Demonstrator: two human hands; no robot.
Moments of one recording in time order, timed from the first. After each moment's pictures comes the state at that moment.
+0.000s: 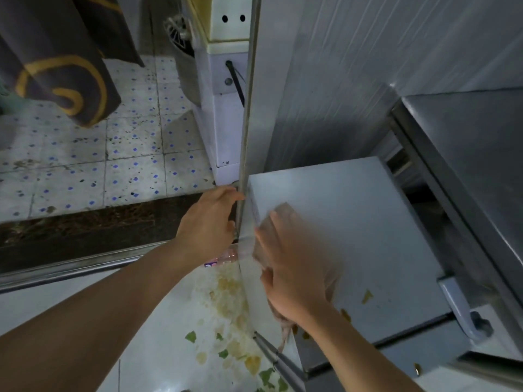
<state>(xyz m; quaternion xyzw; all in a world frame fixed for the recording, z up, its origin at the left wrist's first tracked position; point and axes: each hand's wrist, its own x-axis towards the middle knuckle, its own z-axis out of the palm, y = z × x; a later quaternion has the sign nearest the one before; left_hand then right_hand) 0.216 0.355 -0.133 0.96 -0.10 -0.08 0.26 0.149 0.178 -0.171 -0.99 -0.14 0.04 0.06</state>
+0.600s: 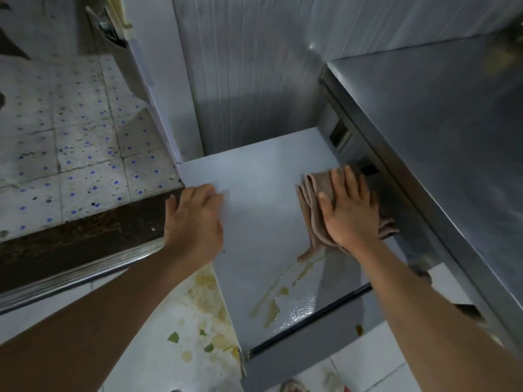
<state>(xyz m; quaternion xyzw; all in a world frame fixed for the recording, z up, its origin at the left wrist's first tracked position) 0.199 0.264 -0.151 0.98 -0.11 -0.05 0.15 0.189 -0.015 -0.174 -0.99 0.12 0.05 0.04</state>
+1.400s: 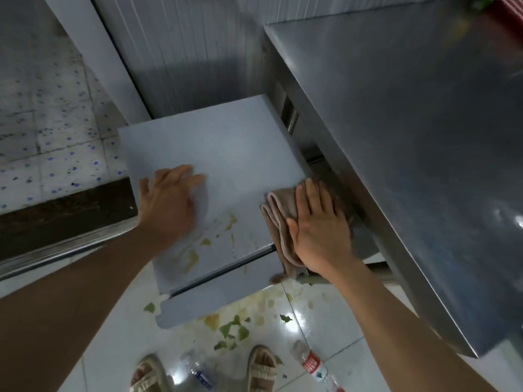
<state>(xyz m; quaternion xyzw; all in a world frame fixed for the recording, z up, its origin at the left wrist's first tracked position) 0.152 0.190 -0.151 0.99 -0.10 -0.04 0.13 0.078 -0.064 -0.154 -0.99 0.00 0.12 -0.03</state>
